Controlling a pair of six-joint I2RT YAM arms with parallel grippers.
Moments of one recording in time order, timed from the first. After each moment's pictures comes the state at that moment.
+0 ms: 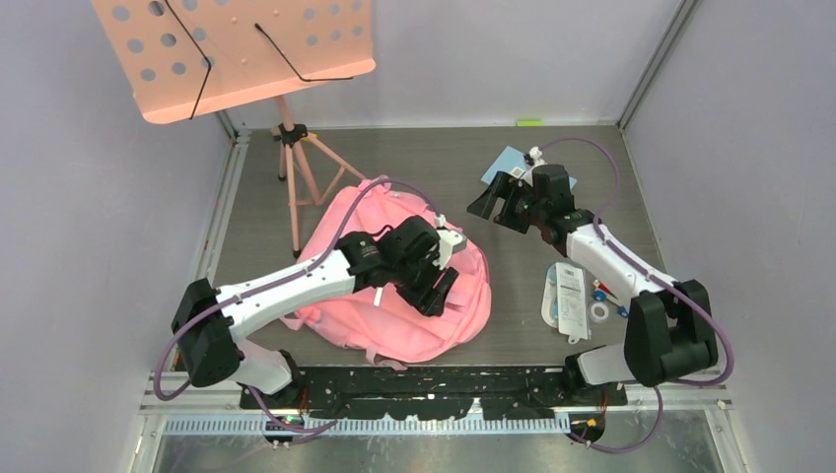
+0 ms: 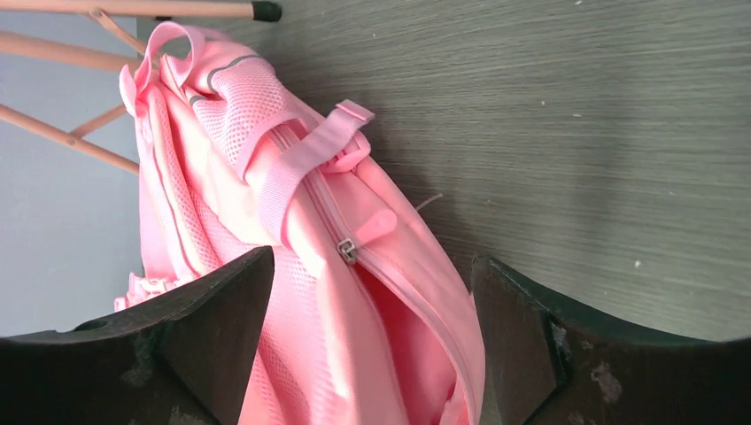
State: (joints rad) left arm -1.00 1.43 1.19 -0.70 0.20 -0.26; right arm 0.27 1.35 0.89 -0.12 -0.29 0.65
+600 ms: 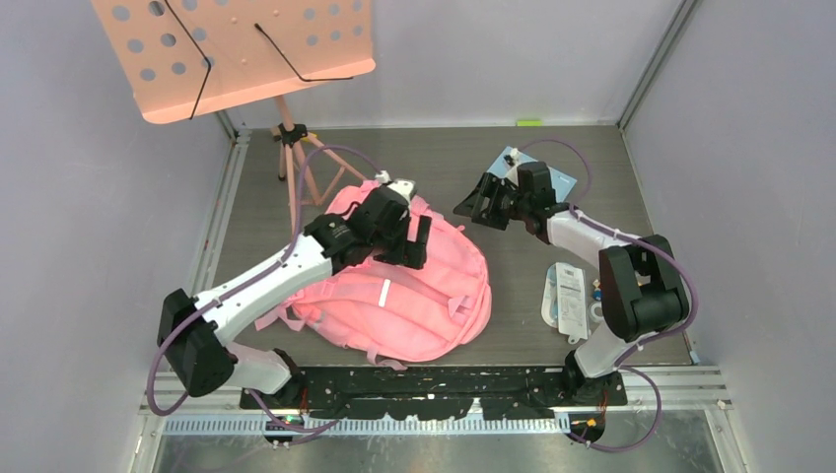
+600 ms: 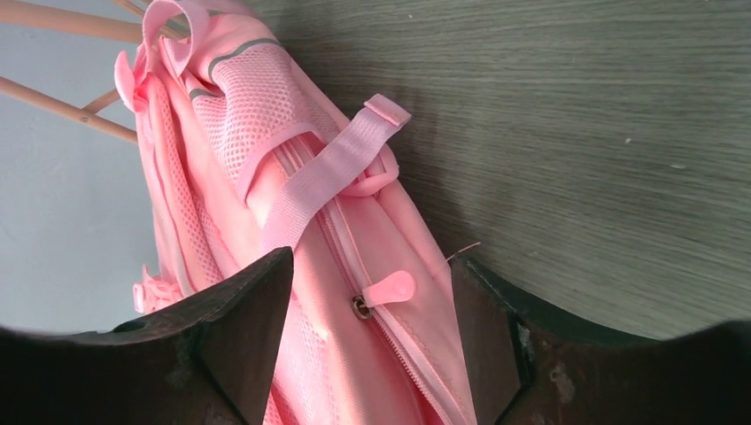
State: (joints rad) left arm -0.85 1.38 1.25 -0.71 -0.11 -0.43; right arm 0.27 1.64 0.97 0.04 -0.48 0.65
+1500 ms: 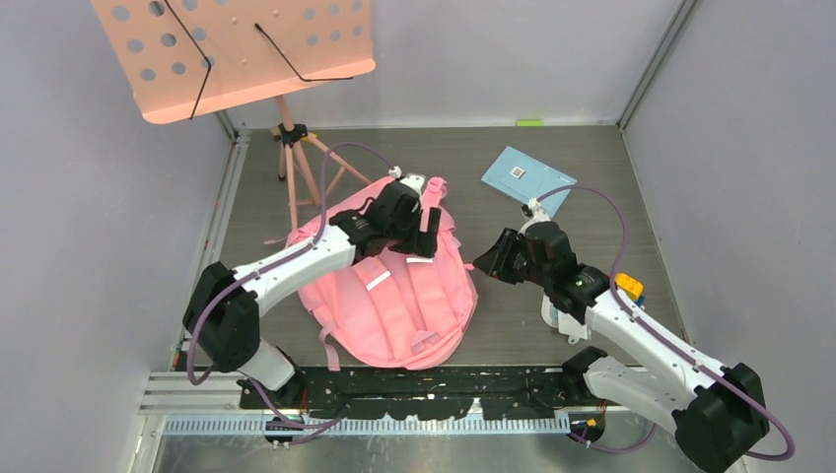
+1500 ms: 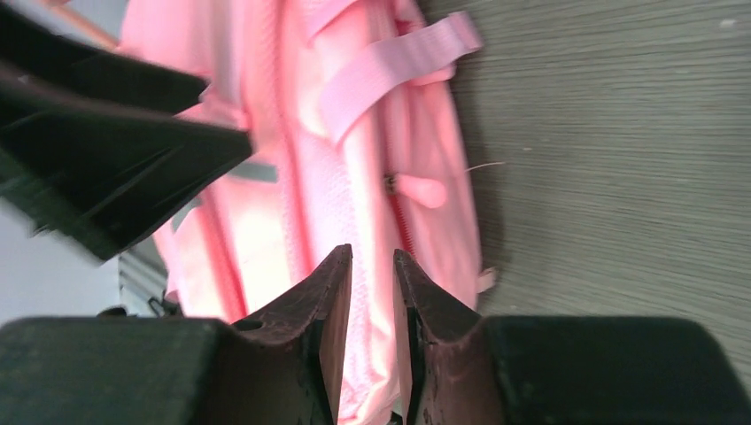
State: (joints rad) left arm -0.76 1.52 1.14 -0.41 -0.08 -0.44; right arm 0.56 0.92 0.60 -0.23 -0.11 0.80
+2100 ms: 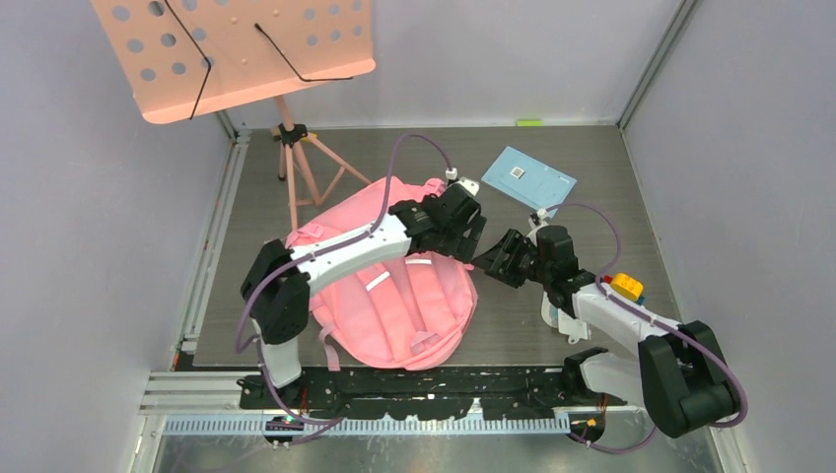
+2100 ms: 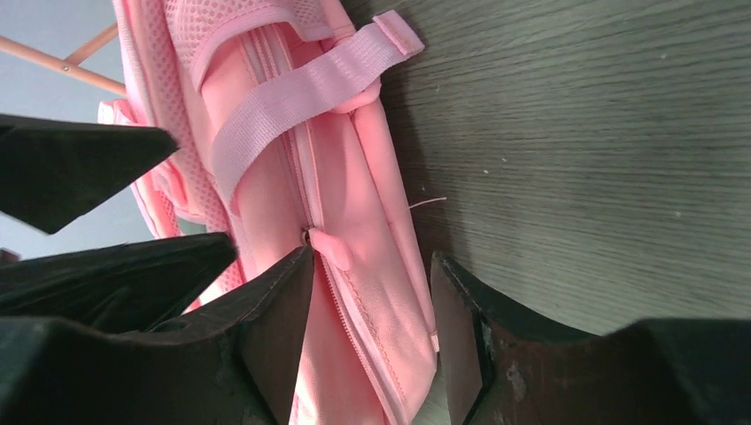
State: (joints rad) left arm -0.95 1.79 1.53 -0.64 -0.27 -0.41; right arm 0.32 1.13 0.42 0.11 -0.36 0.89
